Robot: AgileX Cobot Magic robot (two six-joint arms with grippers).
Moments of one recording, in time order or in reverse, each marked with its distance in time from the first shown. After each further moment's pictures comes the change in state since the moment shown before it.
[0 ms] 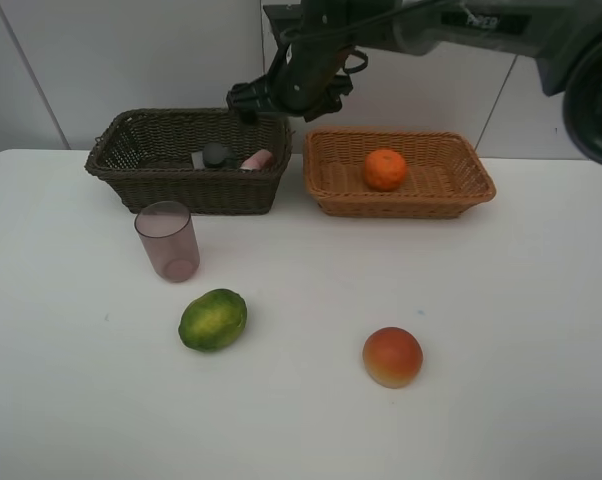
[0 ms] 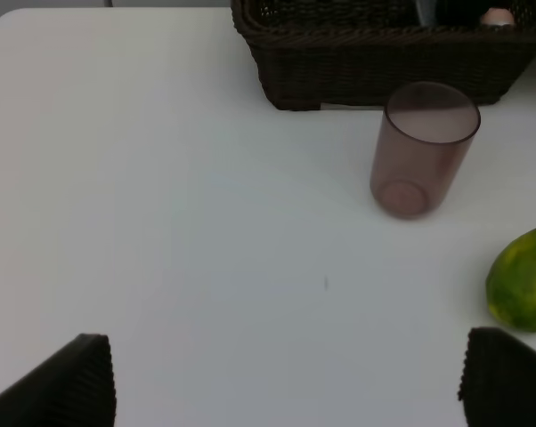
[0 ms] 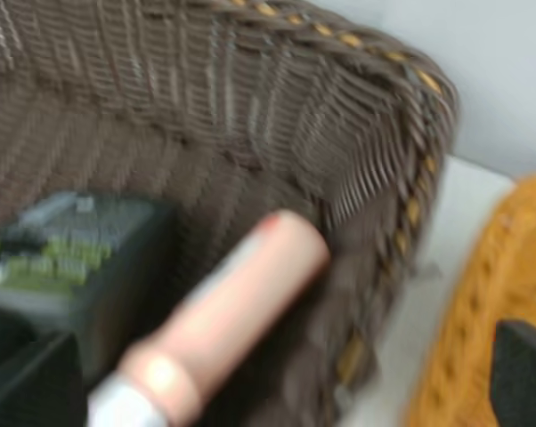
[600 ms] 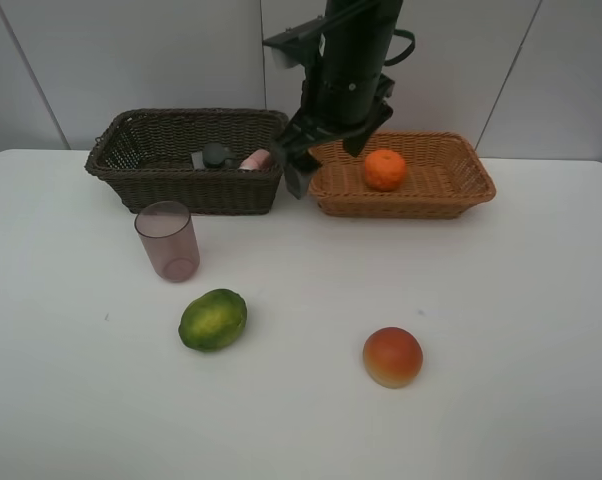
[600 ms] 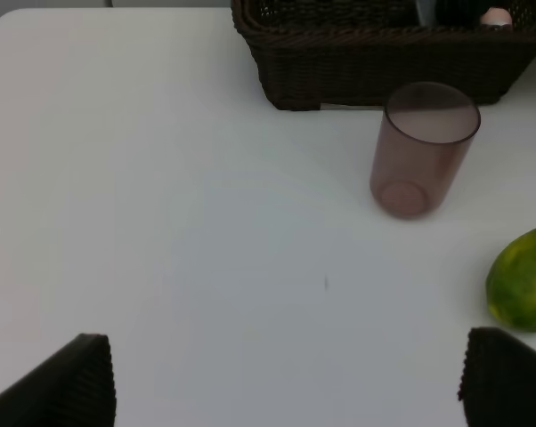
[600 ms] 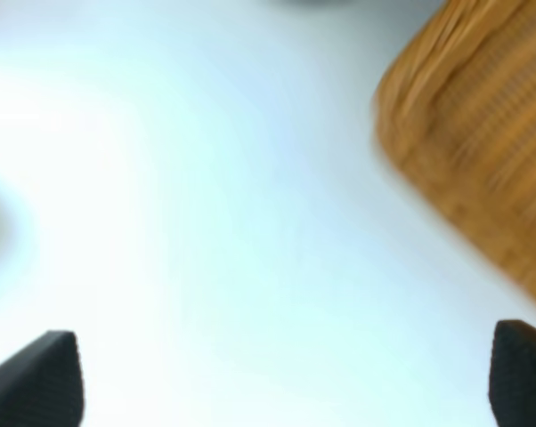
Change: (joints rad) left arm 0.000 0.000 0.000 0.000 0.000 0.000; right arm 0.058 -0.274 0.302 0.048 0.425 -0.346
